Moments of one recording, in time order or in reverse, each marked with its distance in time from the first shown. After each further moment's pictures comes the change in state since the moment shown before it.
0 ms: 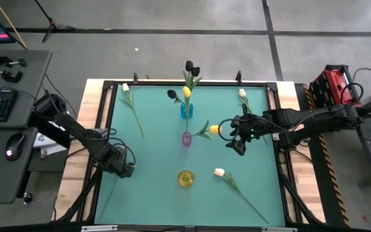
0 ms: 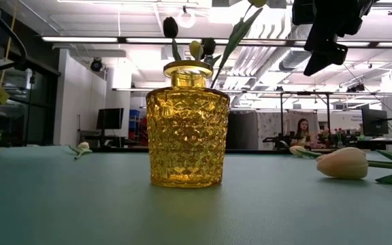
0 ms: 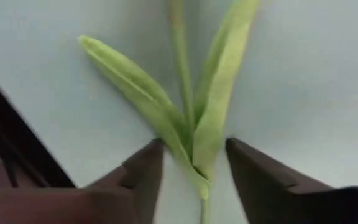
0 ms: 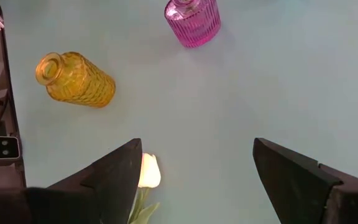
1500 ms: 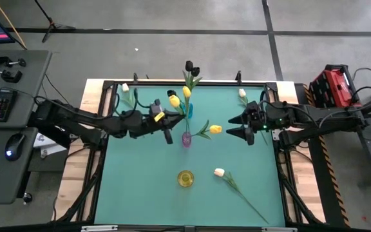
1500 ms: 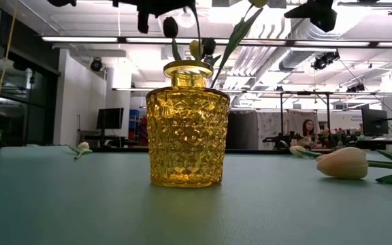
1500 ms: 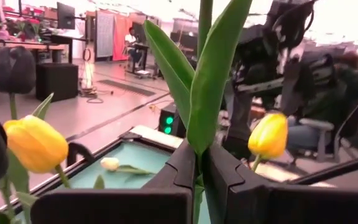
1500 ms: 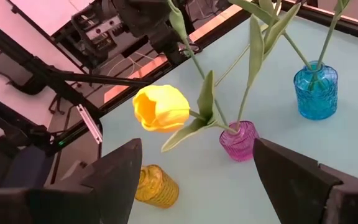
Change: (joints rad) left arm 0.583 0.066 0.303 1.329 -0.621 1.823; right arm 0.000 -0.220 0.001 0.294 0.094 0.024
